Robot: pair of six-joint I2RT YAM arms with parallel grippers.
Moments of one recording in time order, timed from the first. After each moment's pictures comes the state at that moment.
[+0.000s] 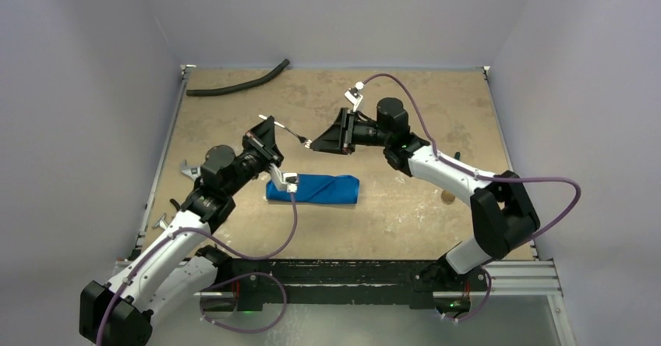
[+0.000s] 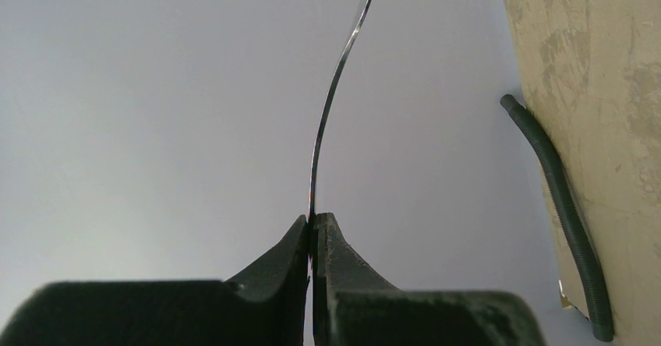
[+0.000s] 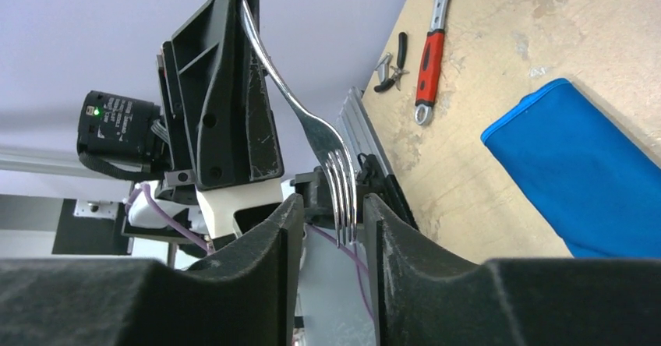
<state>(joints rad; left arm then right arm) -0.46 0.83 0.57 0.18 0.18 1.86 0.58 1.53 1.01 0.35 -0.80 1.06</state>
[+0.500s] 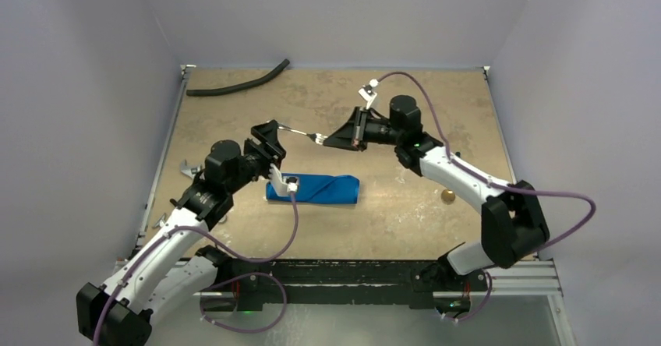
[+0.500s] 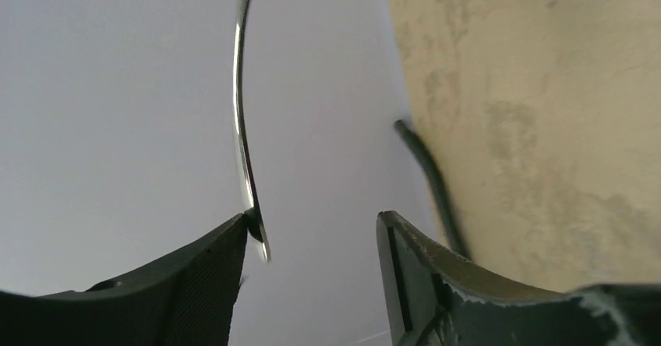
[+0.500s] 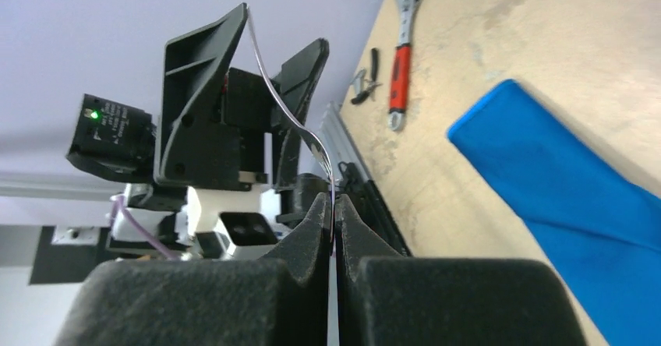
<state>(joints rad) -0.47 0.83 0.64 -0.05 0.17 1.73 0.53 1.50 1.00 0.29 -0.79 1.04</state>
